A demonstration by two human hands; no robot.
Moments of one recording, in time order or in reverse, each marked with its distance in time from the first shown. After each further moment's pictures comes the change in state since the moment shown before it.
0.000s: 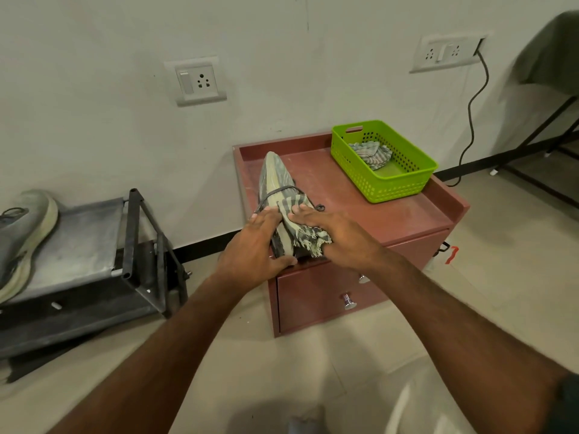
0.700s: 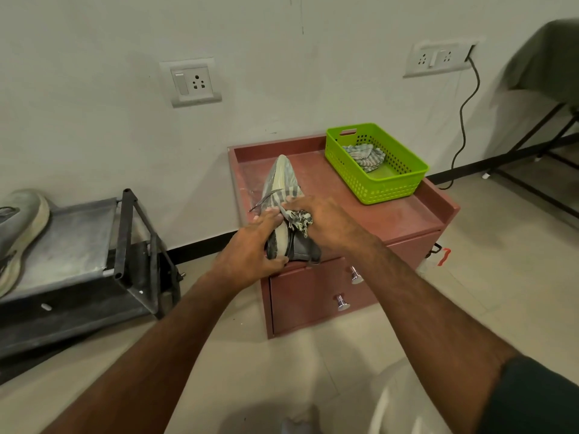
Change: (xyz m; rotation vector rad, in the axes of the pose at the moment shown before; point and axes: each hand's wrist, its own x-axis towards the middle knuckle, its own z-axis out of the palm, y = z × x) left_hand 0.004 -0.001 0.005 -0.133 -0.036 -0.001; right_hand 0.032 -0.005 -0.007 -0.172 0.061 0.147
